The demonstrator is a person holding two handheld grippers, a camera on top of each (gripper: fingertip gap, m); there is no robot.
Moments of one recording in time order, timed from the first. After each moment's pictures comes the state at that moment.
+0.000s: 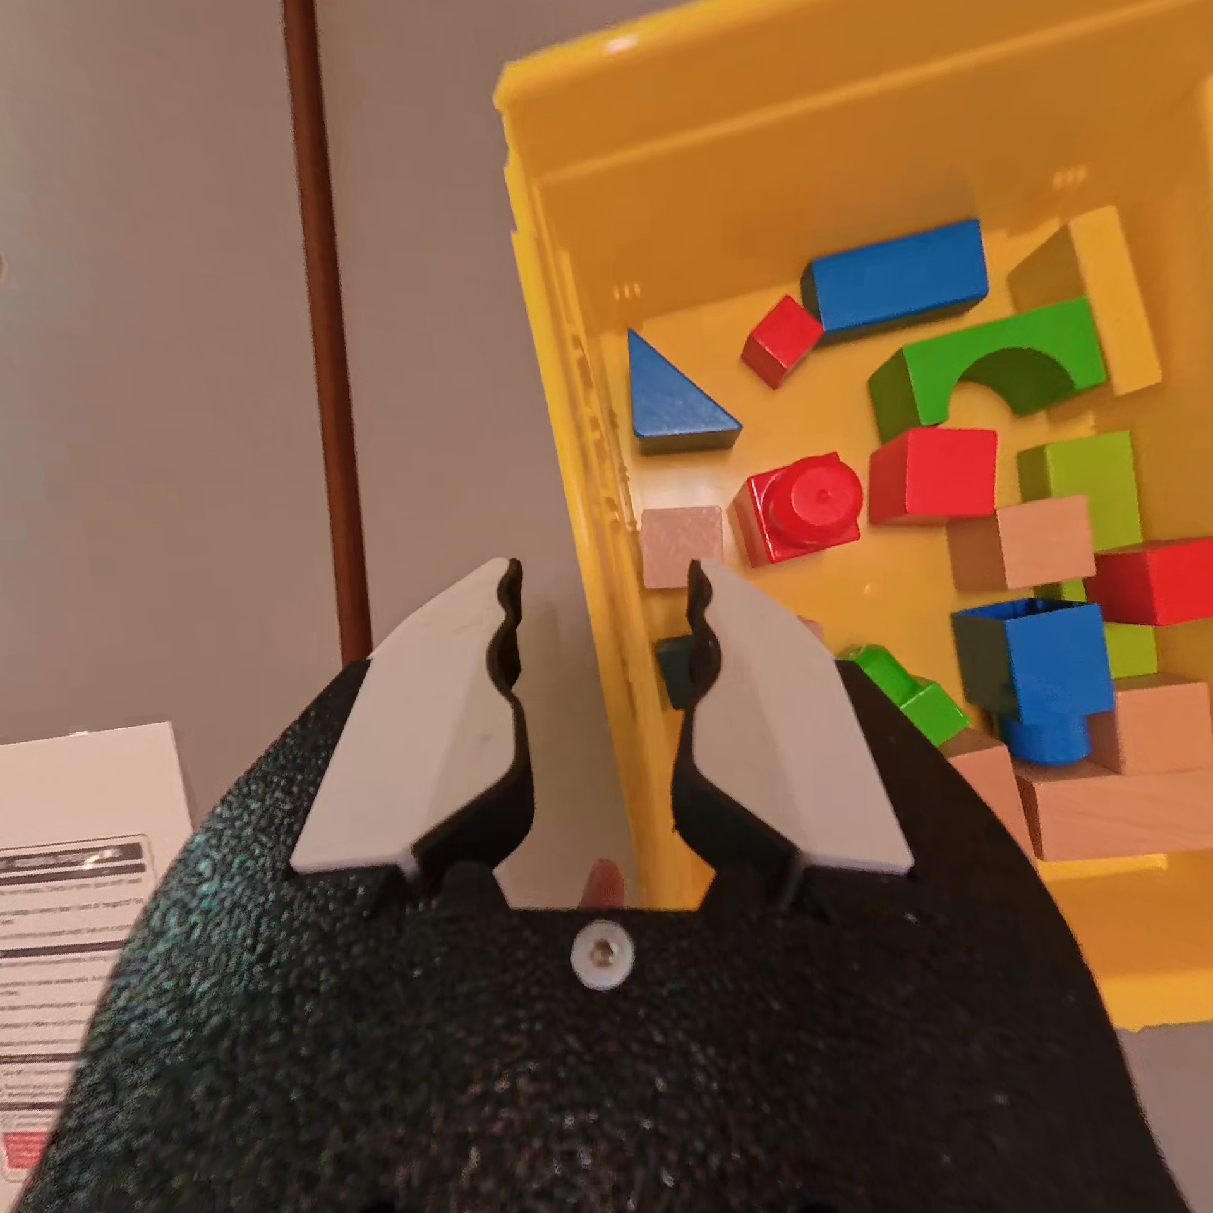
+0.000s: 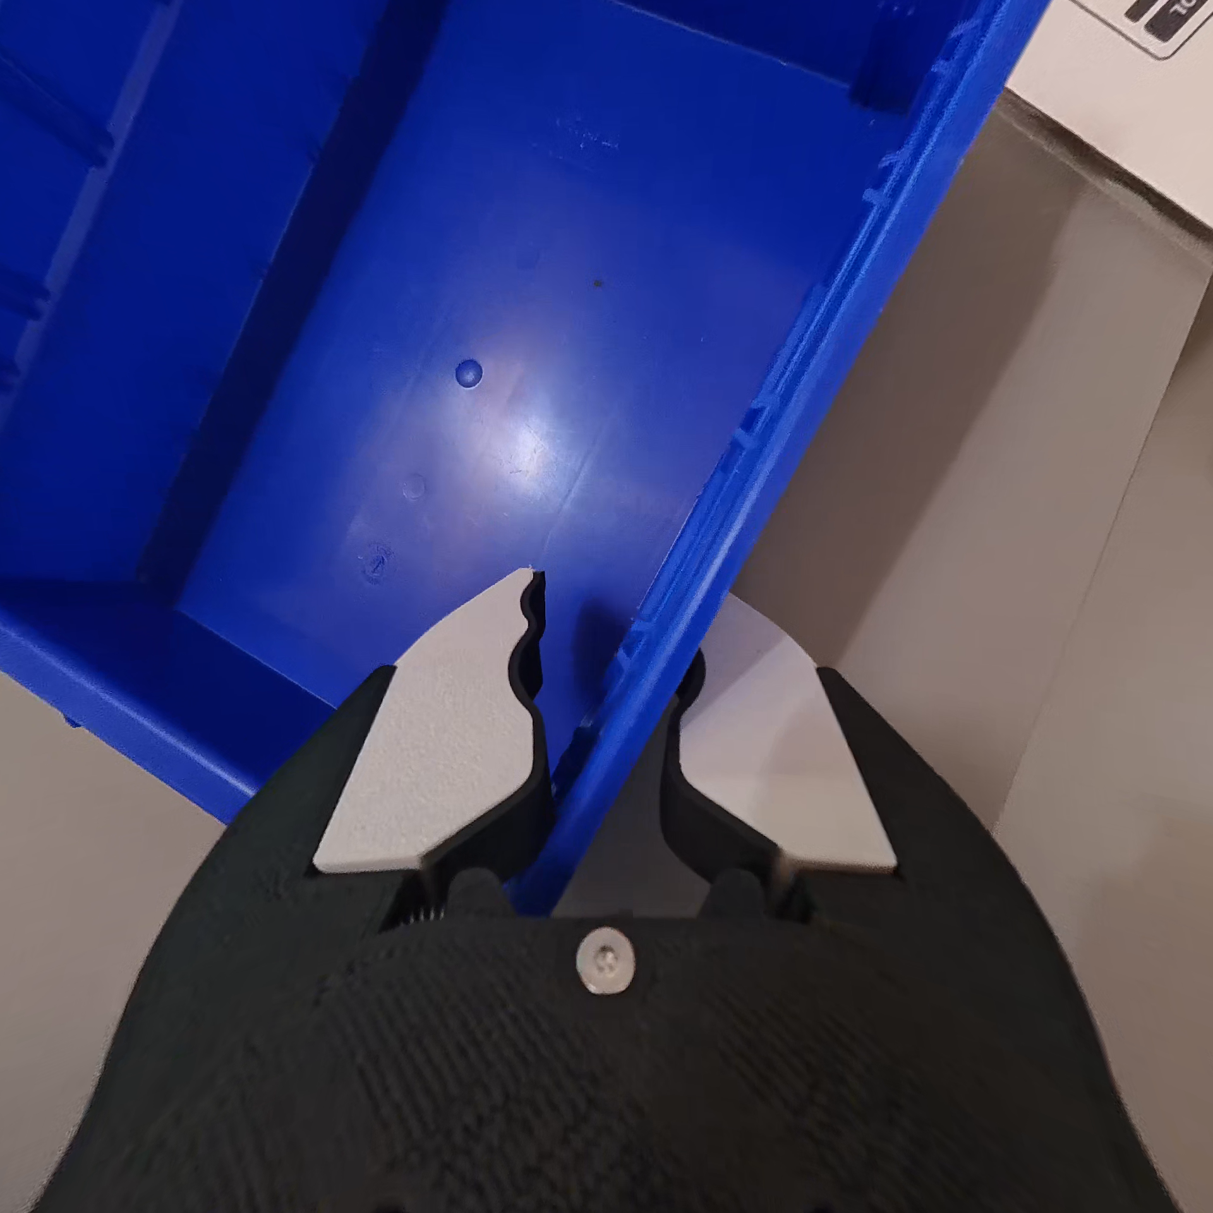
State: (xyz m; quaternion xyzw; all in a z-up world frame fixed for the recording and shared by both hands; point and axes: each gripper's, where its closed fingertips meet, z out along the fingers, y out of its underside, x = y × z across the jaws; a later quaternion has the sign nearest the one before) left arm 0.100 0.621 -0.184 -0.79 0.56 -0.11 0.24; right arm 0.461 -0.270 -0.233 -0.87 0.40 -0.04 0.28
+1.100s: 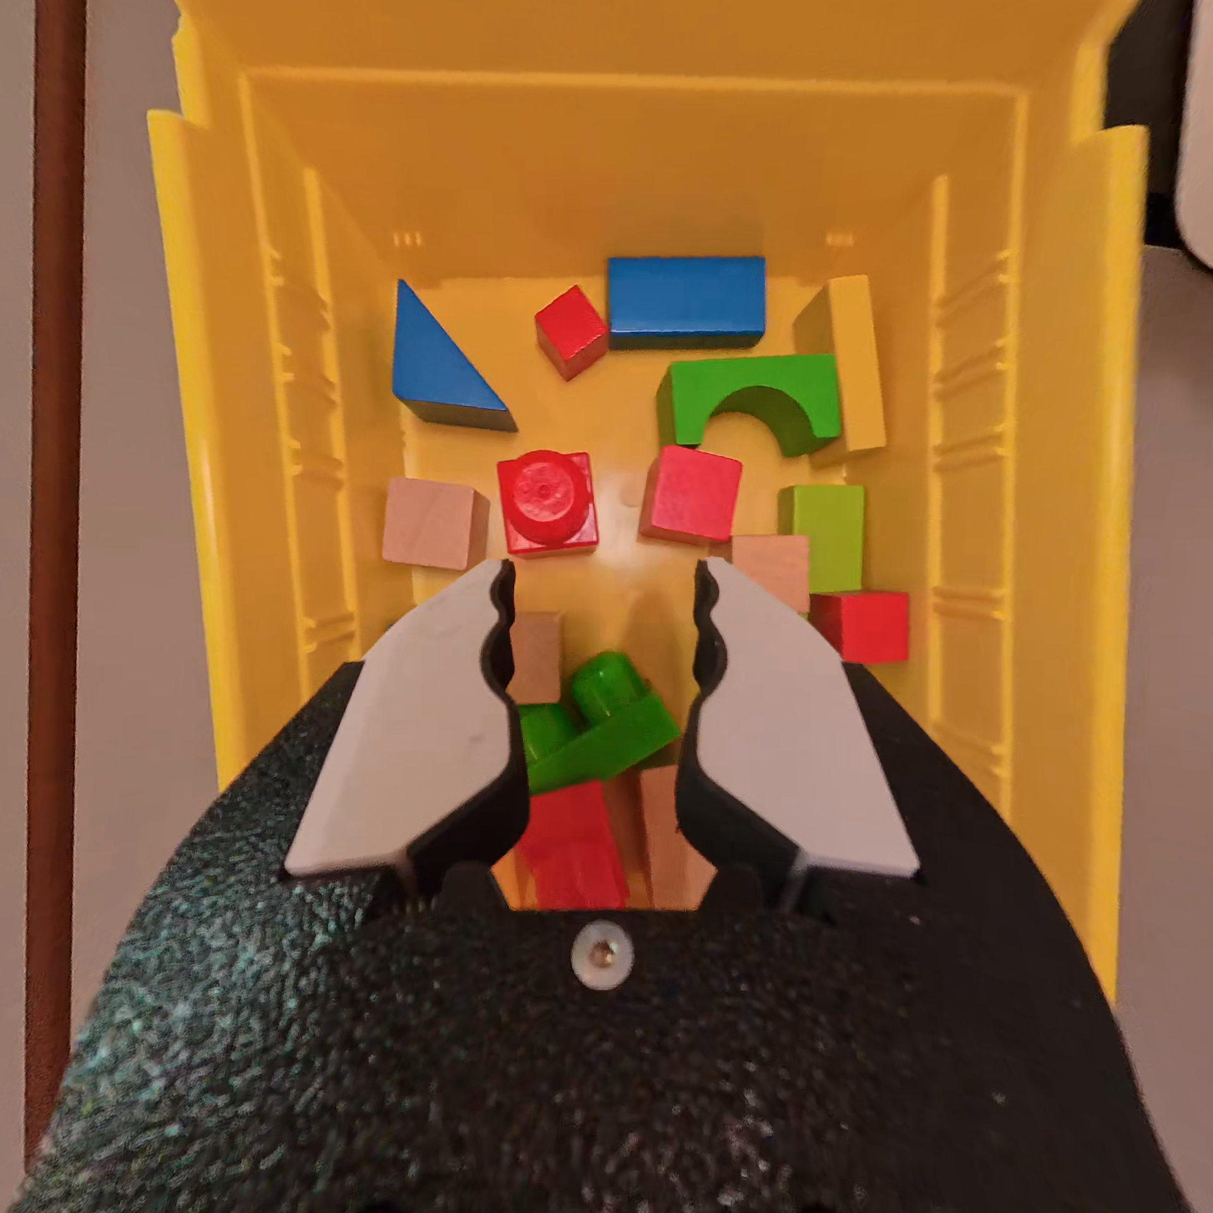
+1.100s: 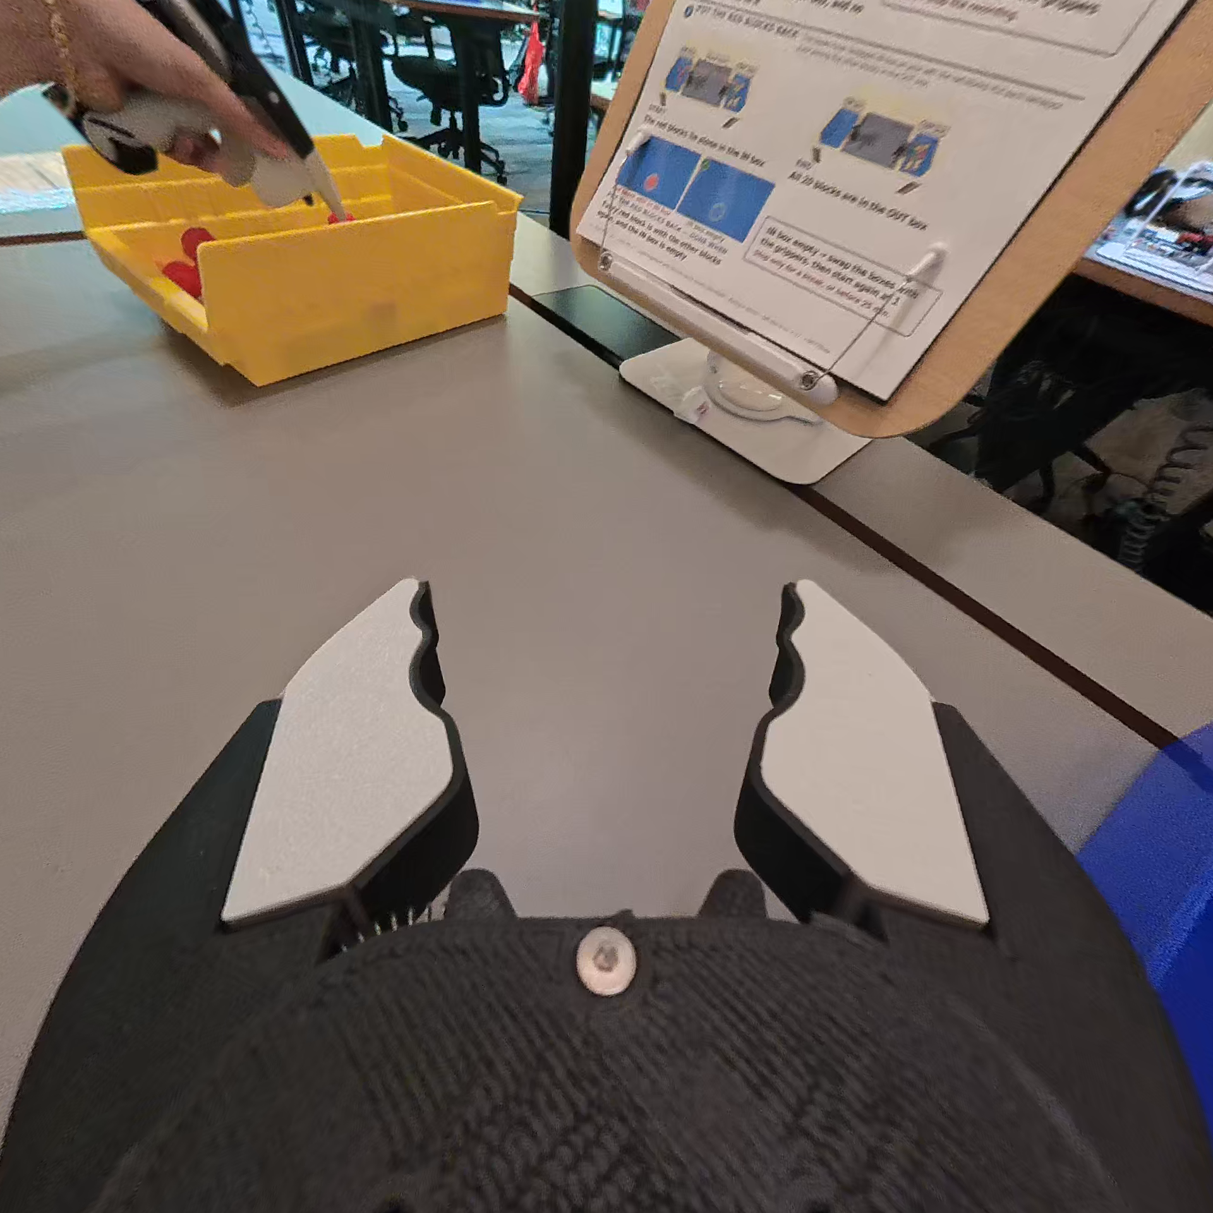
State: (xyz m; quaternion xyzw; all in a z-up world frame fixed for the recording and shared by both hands) left arm 0.132 0.543 -0.196 -0.84 0.48 -0.15 0.19; right arm 0.224 0.025 -0.118 -0.81 0.08 -0.14 0.57
